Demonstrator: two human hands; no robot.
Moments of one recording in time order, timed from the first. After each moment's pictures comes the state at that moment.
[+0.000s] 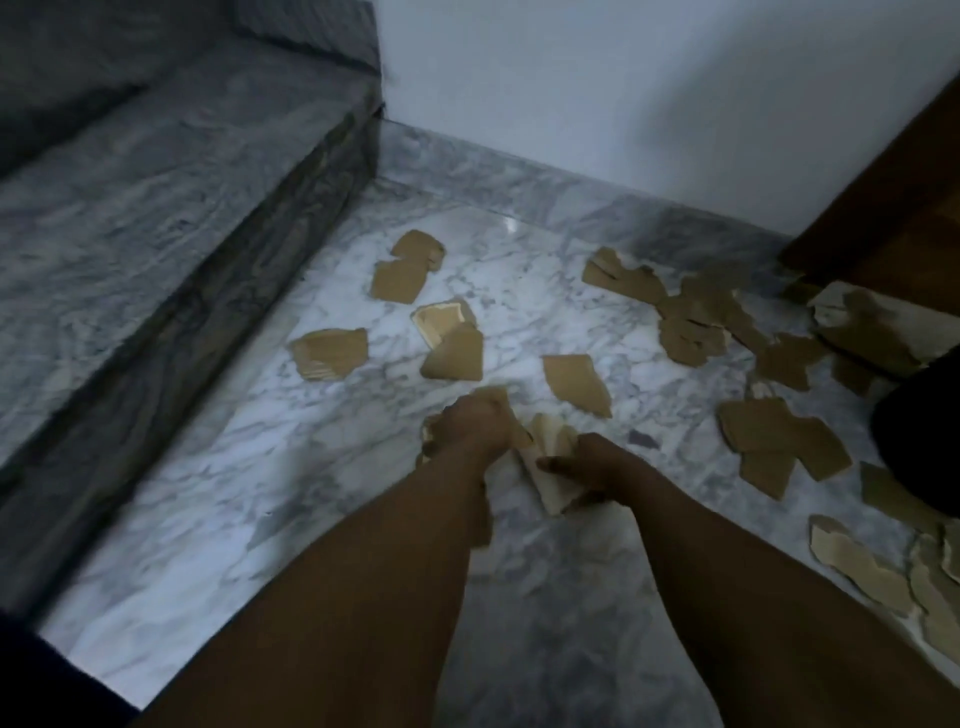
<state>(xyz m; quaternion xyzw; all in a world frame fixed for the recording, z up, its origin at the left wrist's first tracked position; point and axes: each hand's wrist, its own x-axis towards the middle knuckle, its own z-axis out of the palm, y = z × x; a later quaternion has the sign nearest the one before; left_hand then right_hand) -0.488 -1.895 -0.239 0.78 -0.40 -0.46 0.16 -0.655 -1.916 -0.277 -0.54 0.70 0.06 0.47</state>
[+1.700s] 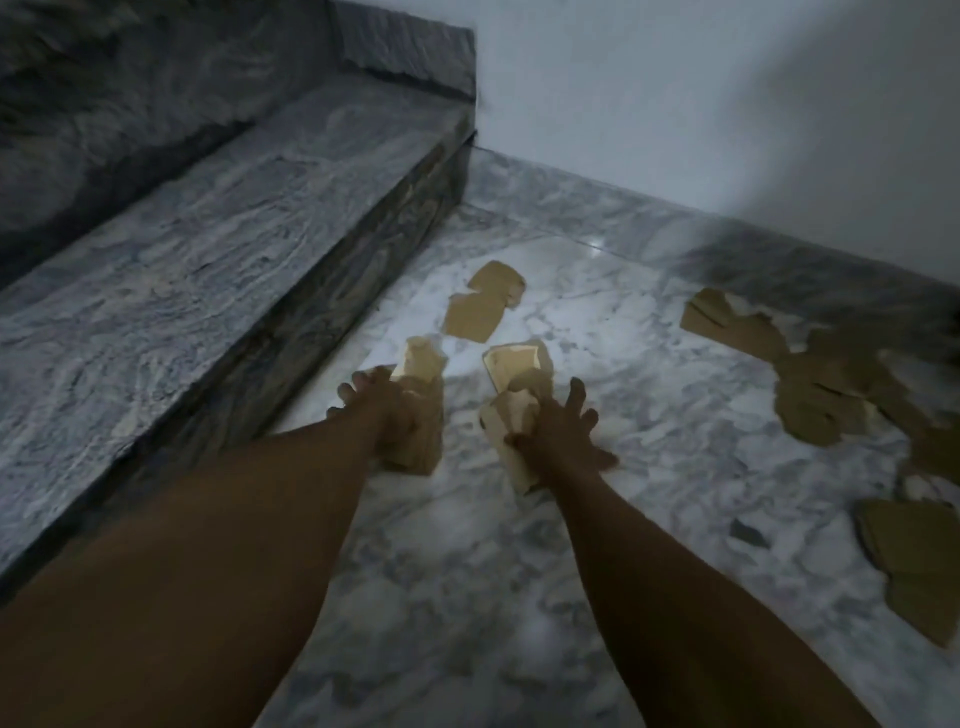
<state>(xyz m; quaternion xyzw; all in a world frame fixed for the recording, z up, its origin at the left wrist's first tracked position) -0.299 -1.971 -0.279 0.89 -0.38 -0.25 0.00 -0.504 -1.996 -0.297 -0.65 0.70 0.03 0.30</state>
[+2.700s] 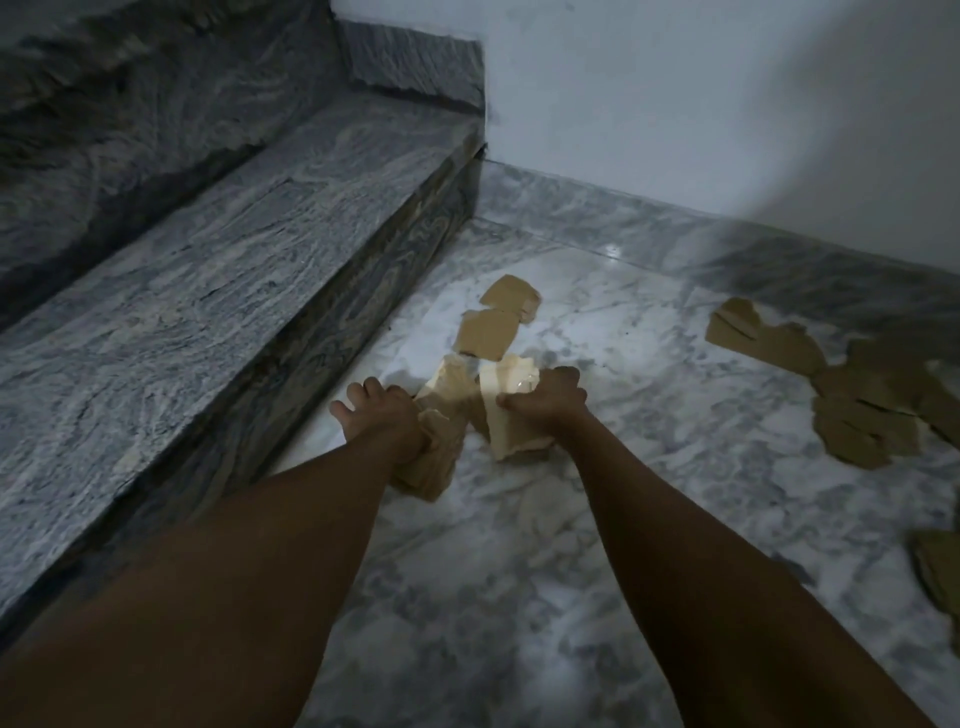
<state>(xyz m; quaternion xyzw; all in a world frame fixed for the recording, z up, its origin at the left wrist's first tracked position) -0.293 -1.981 -0.294 0.87 -0.45 -0.12 -0.16 -0.472 -2.066 -0.298 -0.66 0.63 -0.04 0.40</state>
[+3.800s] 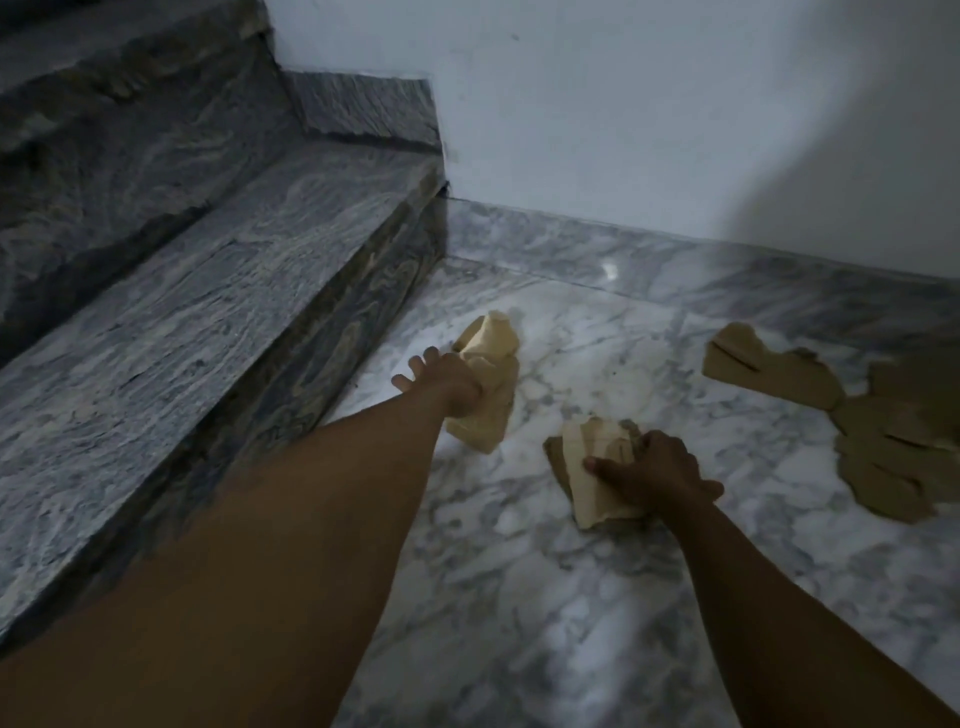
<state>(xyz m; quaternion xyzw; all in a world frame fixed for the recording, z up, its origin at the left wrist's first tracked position) -0.344 -2.143 -0.284 0.84 -0.48 -0.24 -0.05 -0.601 -2.114 -0.329 -0.58 0.73 -0.03 0.37</state>
